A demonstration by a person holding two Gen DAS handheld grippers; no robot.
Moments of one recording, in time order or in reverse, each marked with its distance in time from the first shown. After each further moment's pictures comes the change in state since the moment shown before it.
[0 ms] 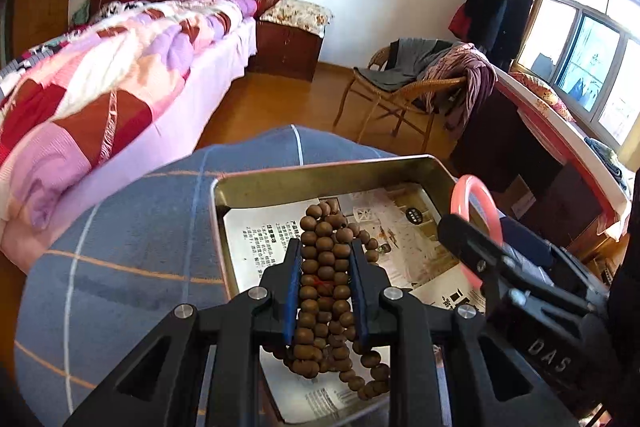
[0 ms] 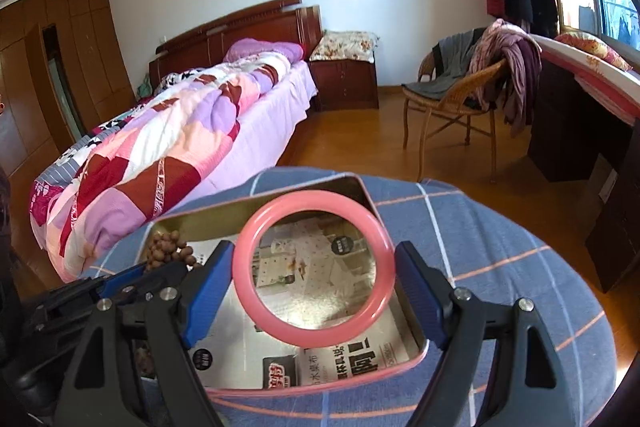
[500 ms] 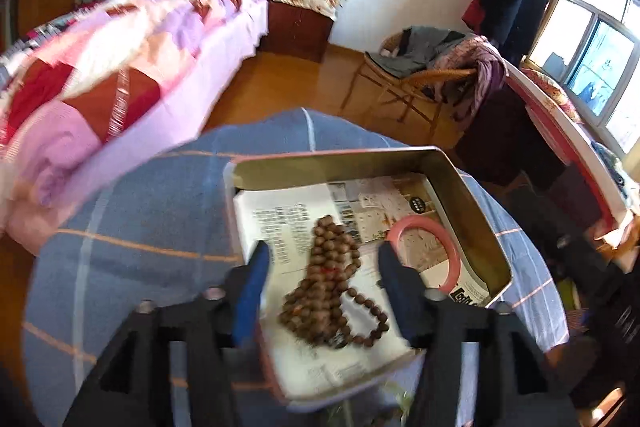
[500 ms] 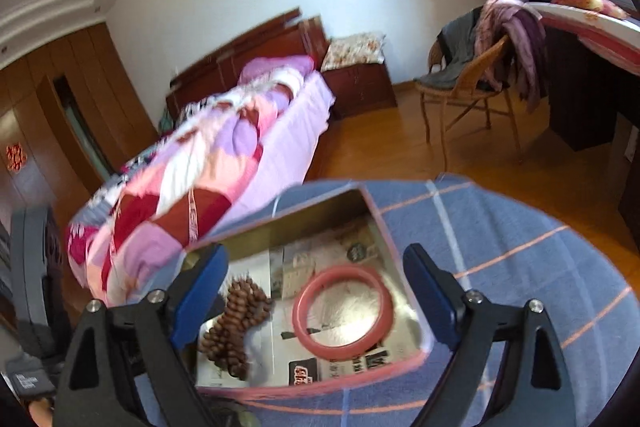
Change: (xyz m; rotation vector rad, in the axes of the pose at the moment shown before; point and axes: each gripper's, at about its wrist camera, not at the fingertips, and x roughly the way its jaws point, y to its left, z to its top) left arm -0.021 -0.003 0.003 -0.036 0.059 0.037; right arm -0.028 -0.021 0.014 0.151 -0.060 0.128
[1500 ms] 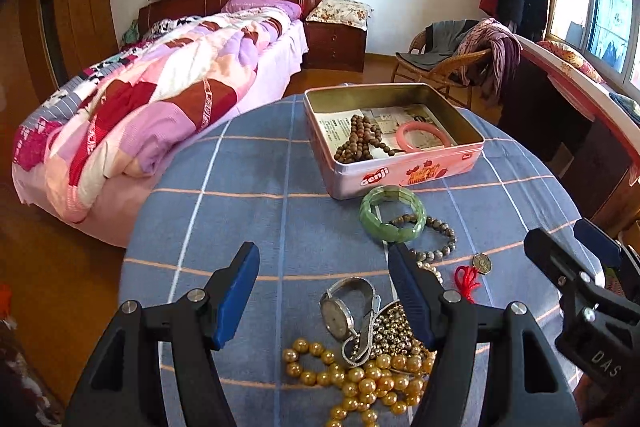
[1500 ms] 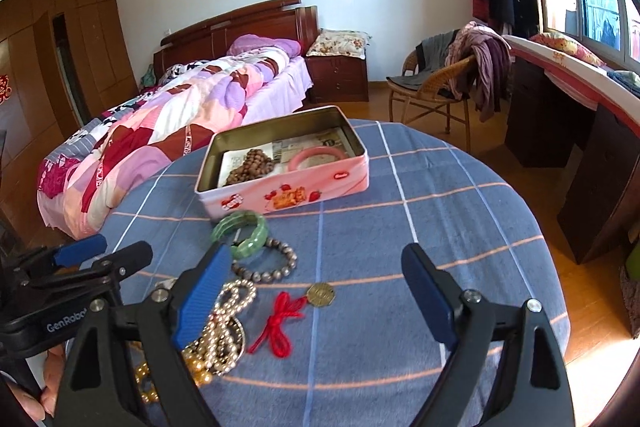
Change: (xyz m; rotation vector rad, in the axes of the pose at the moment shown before) left arm -0.117 -0.020 -0.115 0.102 -0.056 0.234; right arm -0.125 0.038 -0.099 -0.177 0.068 -0.158
